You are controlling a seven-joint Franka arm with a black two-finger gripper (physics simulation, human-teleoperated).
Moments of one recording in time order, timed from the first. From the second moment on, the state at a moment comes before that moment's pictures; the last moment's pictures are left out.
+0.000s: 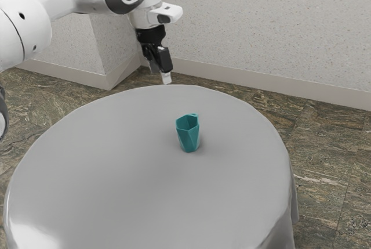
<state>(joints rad) -0.08 0.36 -0.03 -1.25 -0.09 1.60 0.48</state>
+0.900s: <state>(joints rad) -0.12 0.69 0.01 -1.12 -0.02 1.90 0.09</state>
